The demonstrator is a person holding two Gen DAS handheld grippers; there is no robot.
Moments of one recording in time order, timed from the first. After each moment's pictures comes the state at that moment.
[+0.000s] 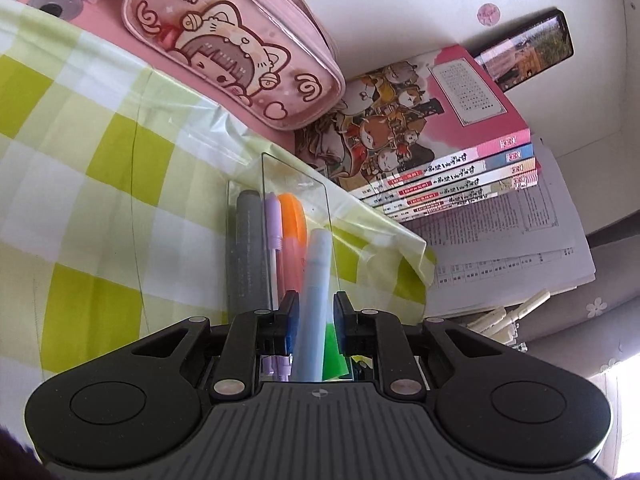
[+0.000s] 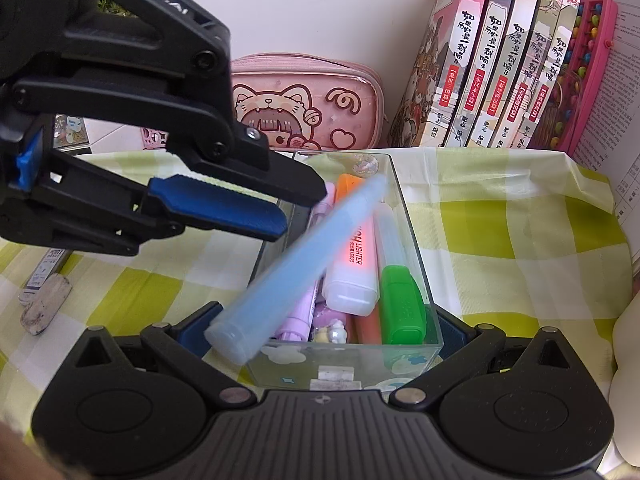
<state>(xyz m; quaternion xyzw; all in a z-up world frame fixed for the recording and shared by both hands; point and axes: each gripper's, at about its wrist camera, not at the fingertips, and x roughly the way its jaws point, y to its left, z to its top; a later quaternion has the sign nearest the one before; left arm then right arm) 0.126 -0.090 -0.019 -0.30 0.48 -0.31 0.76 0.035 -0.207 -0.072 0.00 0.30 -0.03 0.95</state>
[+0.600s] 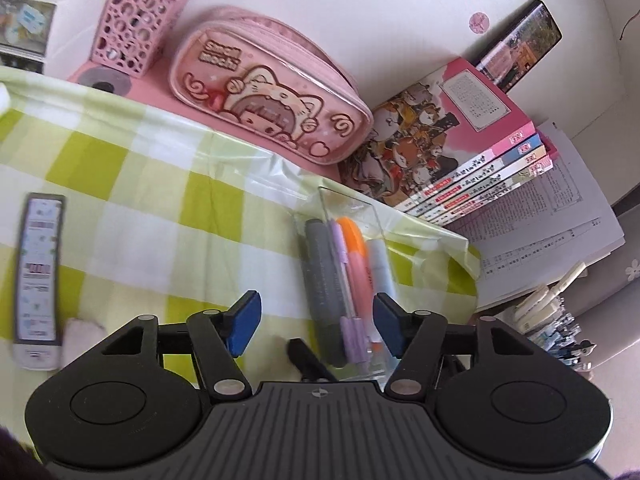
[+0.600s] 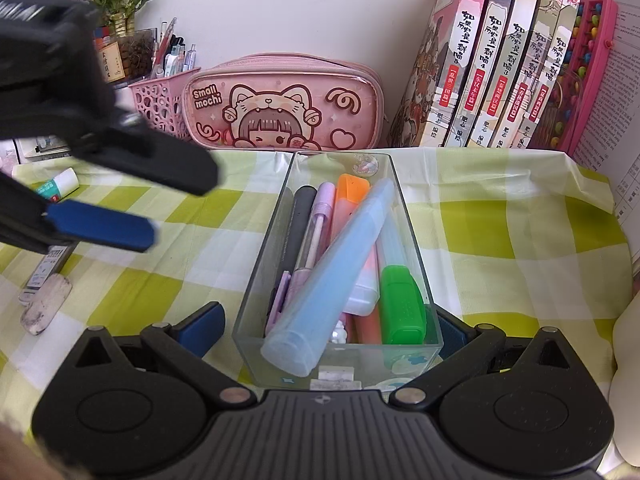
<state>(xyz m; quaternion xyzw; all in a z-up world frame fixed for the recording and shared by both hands) 0.100 -0.044 -0.002 -0.21 0.44 -0.26 0.83 0.035 -0.207 -0.072 0.00 0.30 -0.03 0.95</state>
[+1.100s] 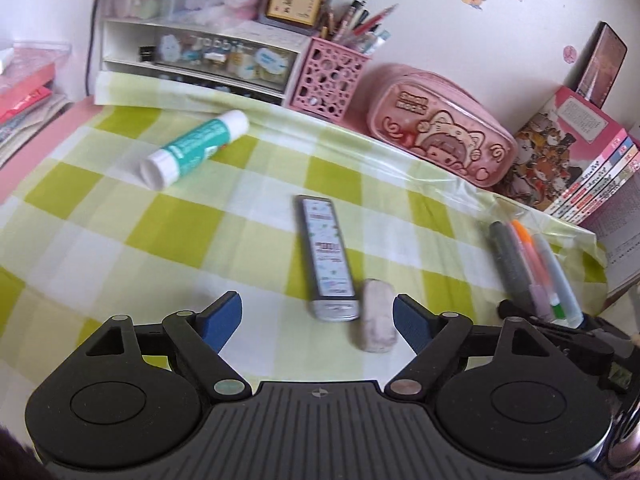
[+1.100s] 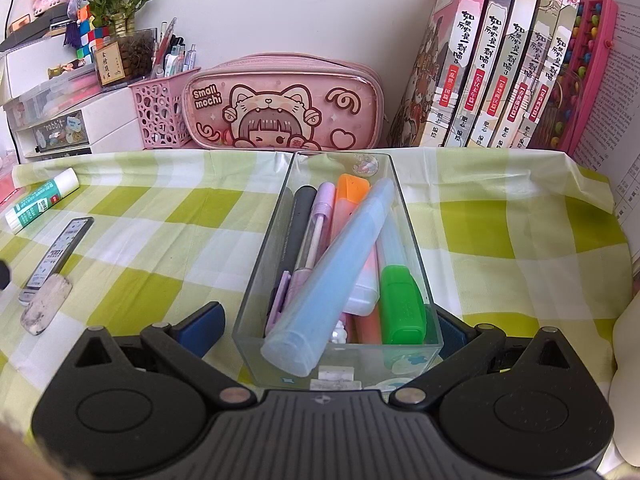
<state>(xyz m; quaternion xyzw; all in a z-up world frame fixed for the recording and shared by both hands) 0.038 0.071 -0.022 -0.12 0.40 -0.09 0.91 0.035 -0.207 -0.072 0.00 0.30 -0.03 0.95</state>
